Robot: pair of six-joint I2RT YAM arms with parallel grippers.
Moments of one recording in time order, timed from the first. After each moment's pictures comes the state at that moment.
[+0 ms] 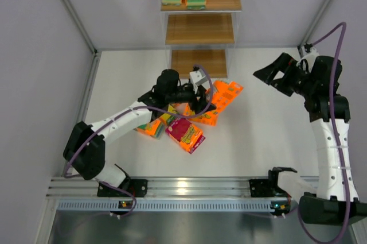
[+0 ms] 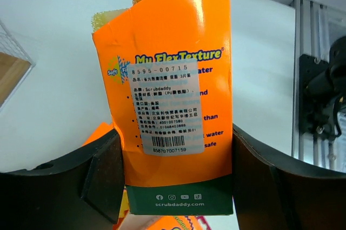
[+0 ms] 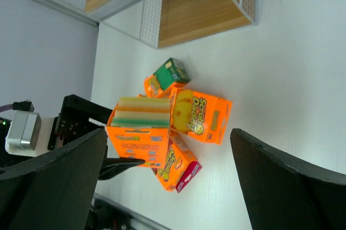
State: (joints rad) left arm -0.69 1.52 1.10 0.15 0.63 -0.03; right arm -0.05 0.99 1.30 -0.71 -0.44 0.57
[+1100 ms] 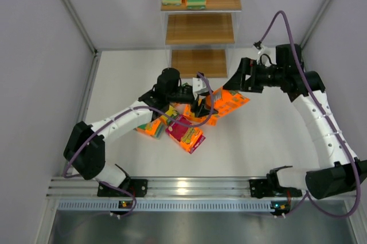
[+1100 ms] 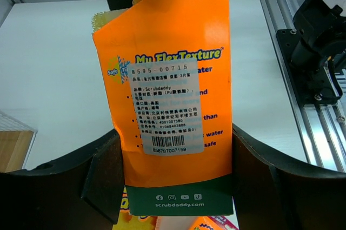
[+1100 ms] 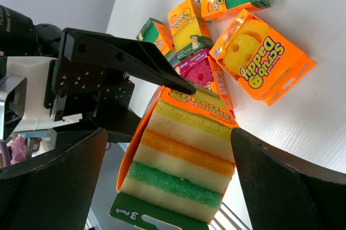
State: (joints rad) left arm -0.70 1.50 1.10 0.18 0.85 0.24; right arm 0.22 1.25 1.41 -0.81 -0.71 0.38
